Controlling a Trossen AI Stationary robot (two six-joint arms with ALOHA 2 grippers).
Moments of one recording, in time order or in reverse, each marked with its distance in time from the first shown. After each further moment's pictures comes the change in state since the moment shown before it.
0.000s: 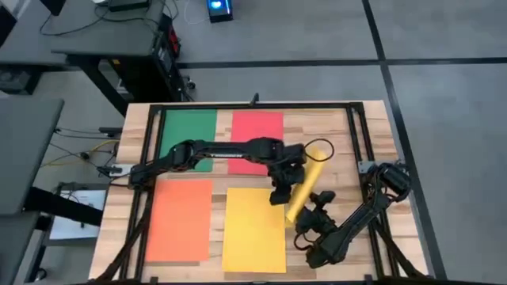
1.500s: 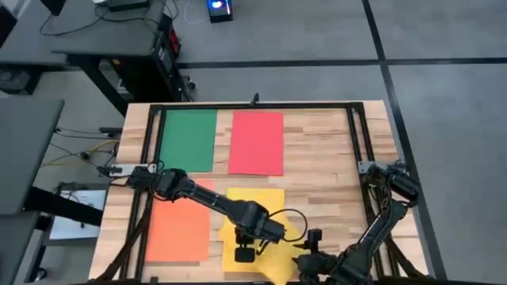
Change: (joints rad) left arm -0.418 -0.041 -0.087 -0.401 -0.410 -0.363; right arm 0.175 0.000 0.065 0.769 -0.351 -0.517
